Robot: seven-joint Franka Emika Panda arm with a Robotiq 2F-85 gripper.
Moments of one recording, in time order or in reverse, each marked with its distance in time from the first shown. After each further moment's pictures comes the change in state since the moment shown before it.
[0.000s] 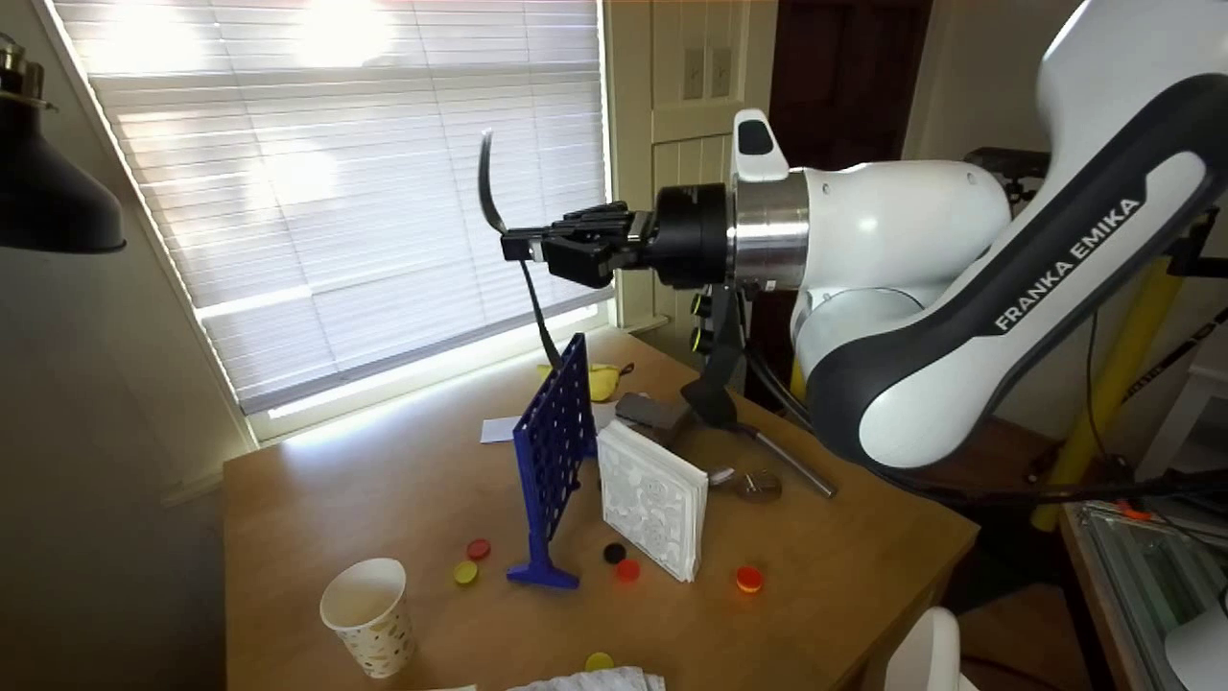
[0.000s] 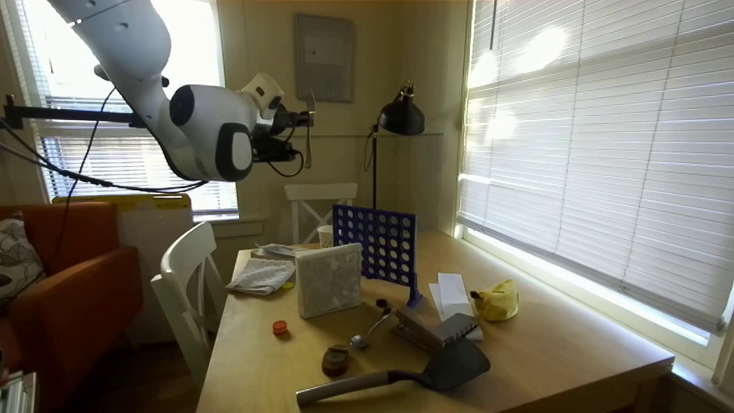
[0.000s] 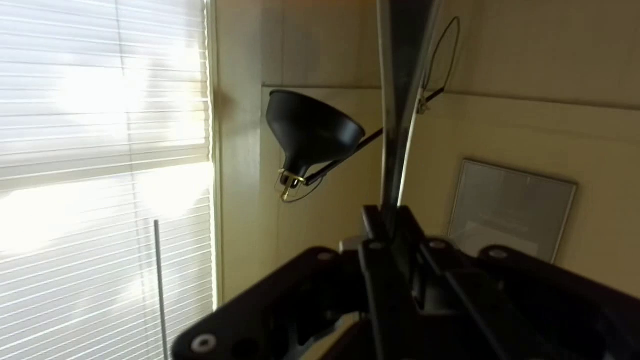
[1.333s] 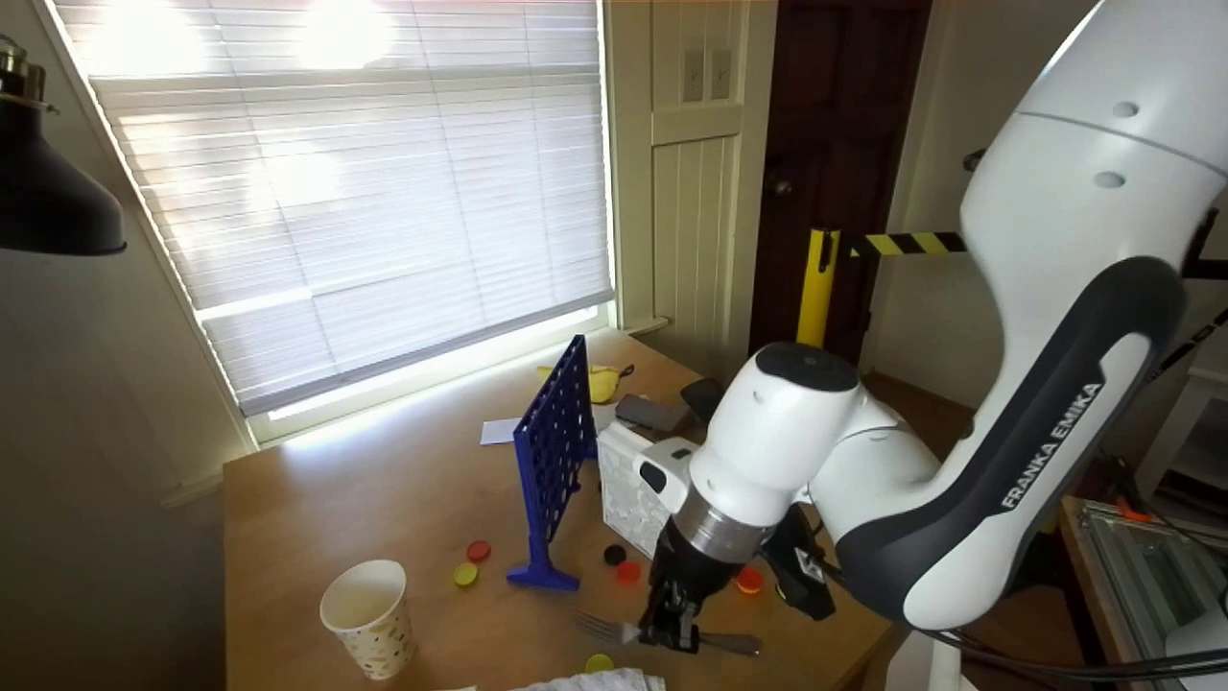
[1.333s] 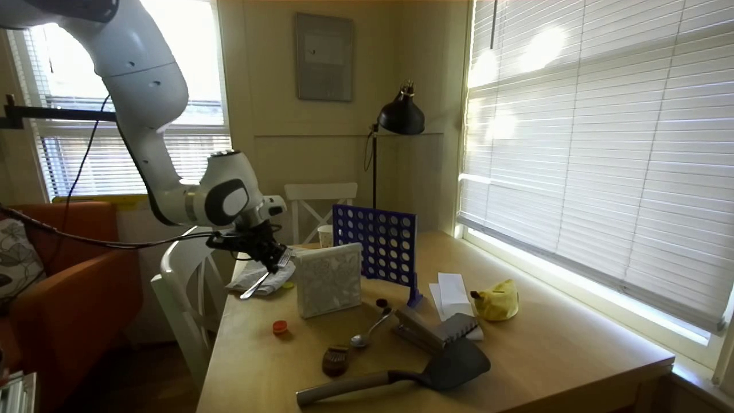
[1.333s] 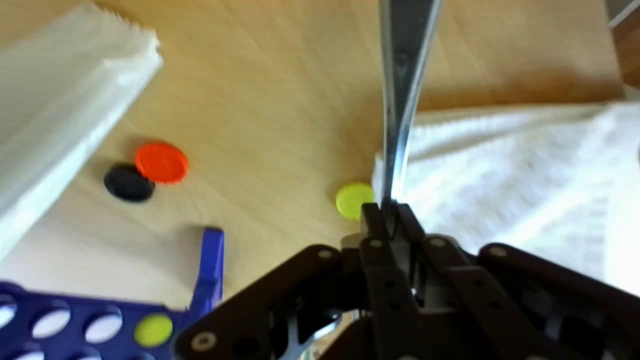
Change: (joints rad) arm 0.109 0.194 -0.013 -0.031 -0.086 -0.941 0.101
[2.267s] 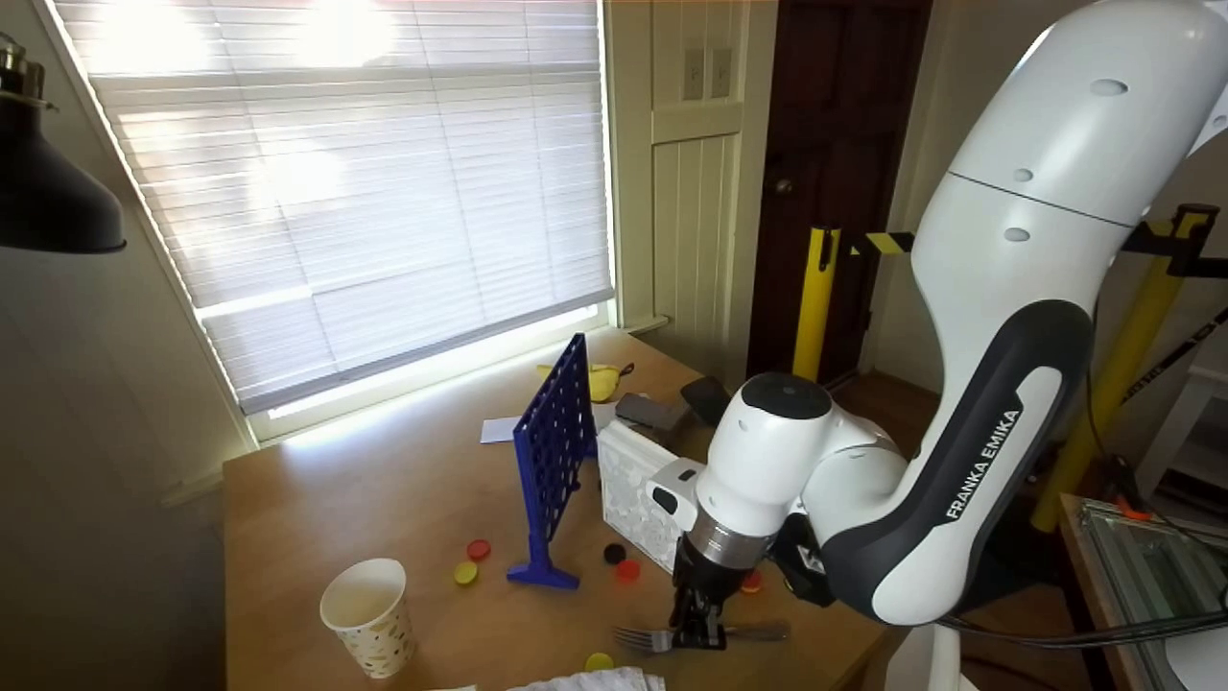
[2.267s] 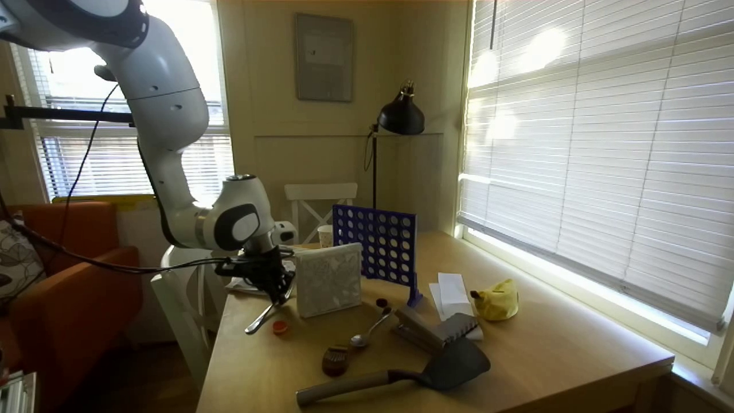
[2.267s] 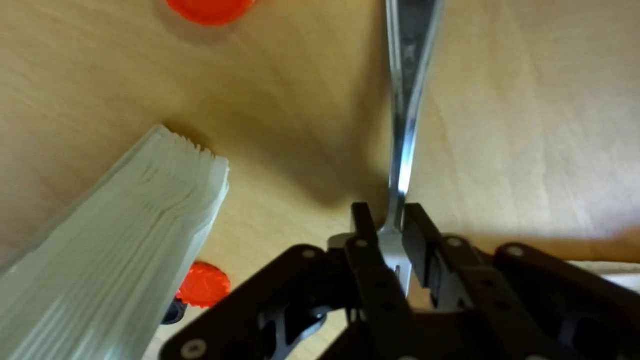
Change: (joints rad) arm -0.079 0.119 -0.004 0.008 -0.020 -0.014 -0.140
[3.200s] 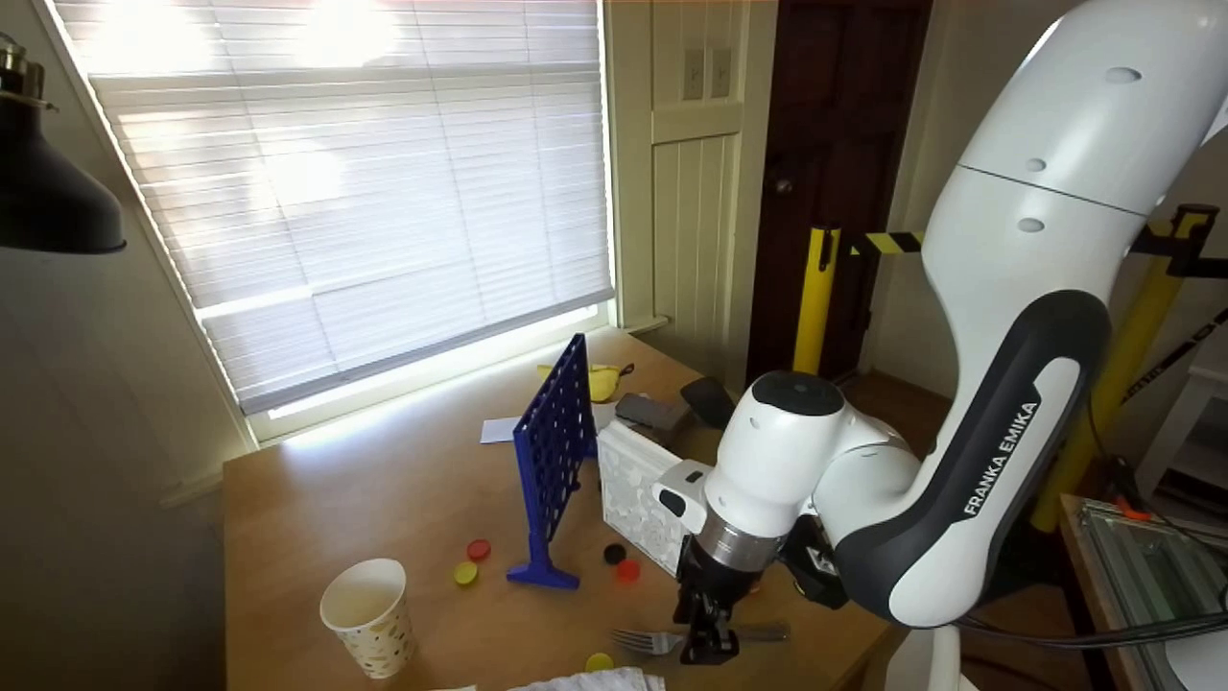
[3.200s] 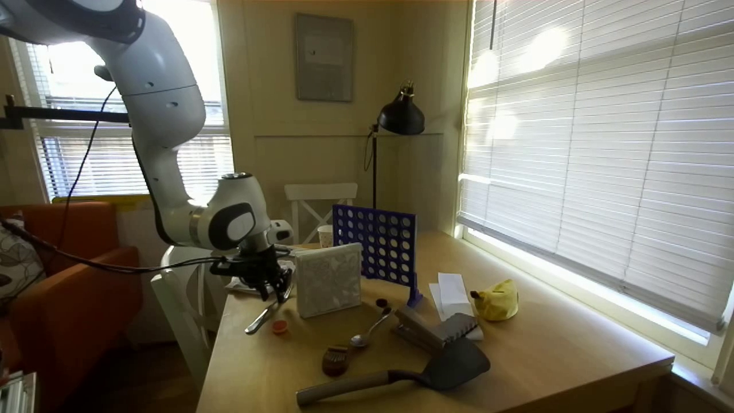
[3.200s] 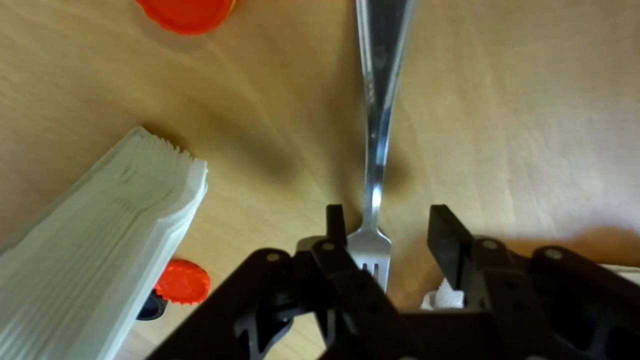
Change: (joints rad) arm -0.043 -0.023 0.052 -0.031 0.000 0.011 -0.023
